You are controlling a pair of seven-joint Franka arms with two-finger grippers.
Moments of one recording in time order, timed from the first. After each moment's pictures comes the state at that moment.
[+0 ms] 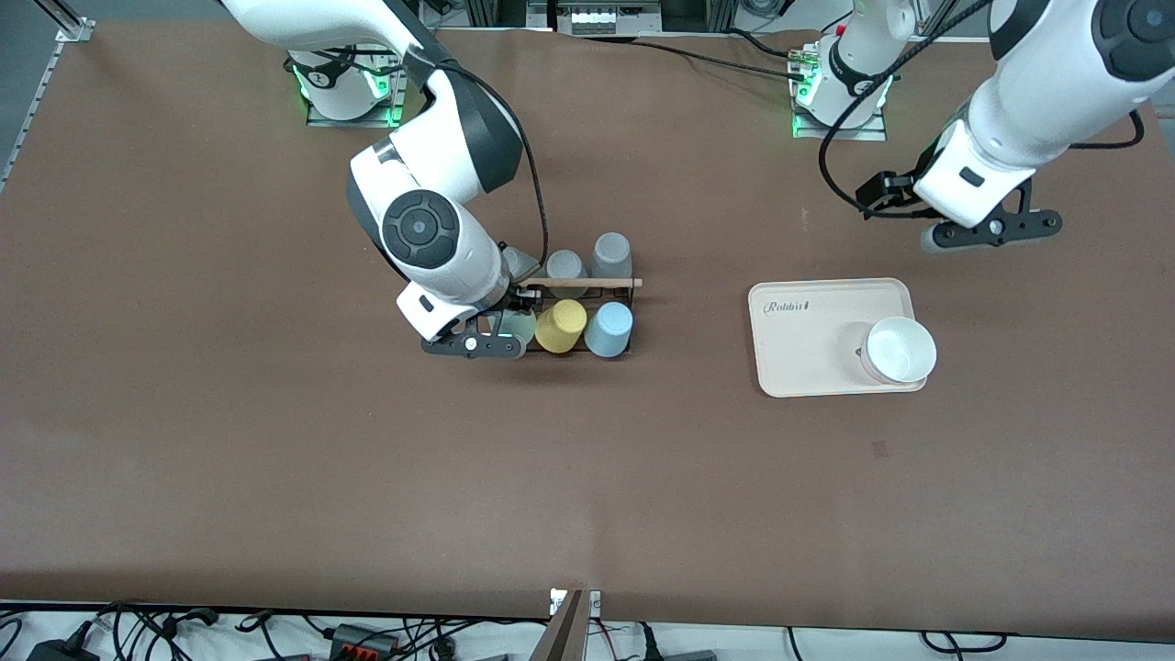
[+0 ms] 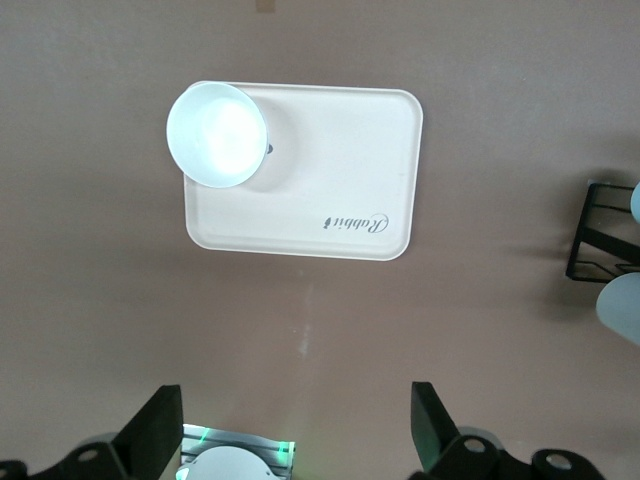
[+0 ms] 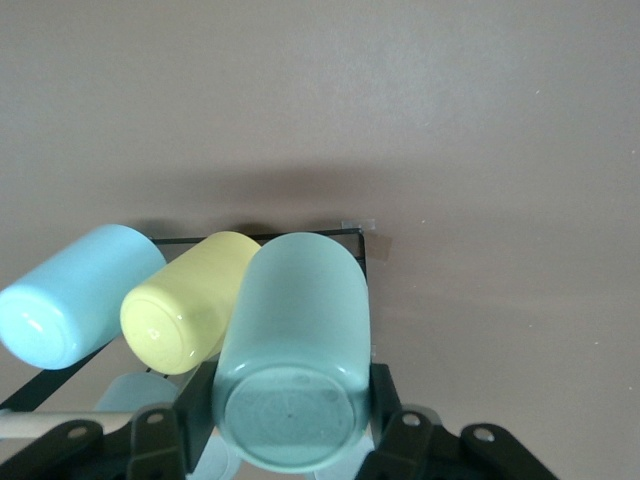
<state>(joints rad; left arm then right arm) 0.12 -0.05 -0.35 -1.76 -0.01 1.54 -0.35 0.51 0.61 0.10 -1.29 0.07 1.80 0.63</state>
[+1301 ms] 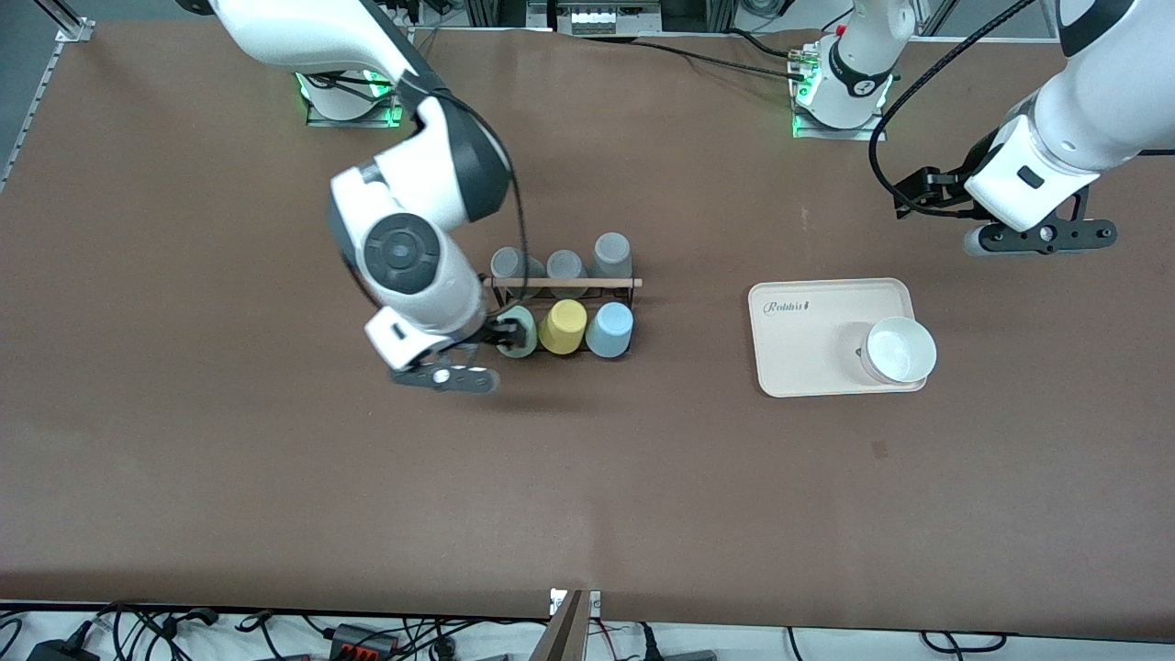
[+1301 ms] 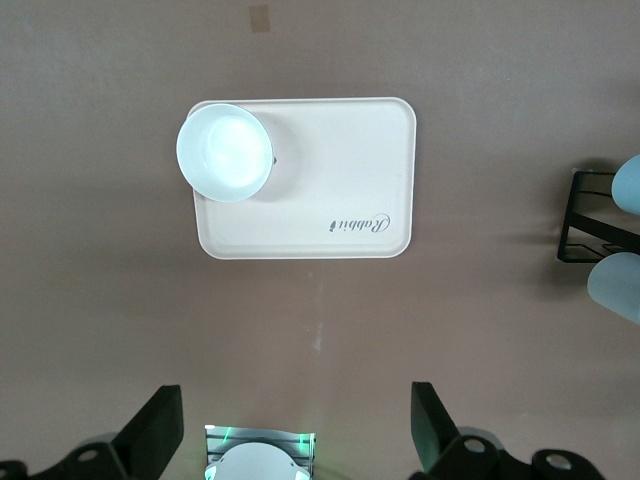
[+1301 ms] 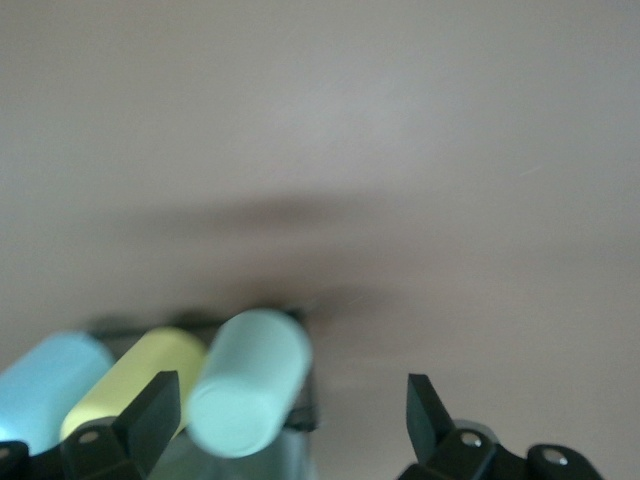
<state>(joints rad) 0.15 0.05 -0.34 -1.58 -0.01 1.43 -0.25 0.52 0.67 -0.04 -1.10 0.00 1.72 0.63</state>
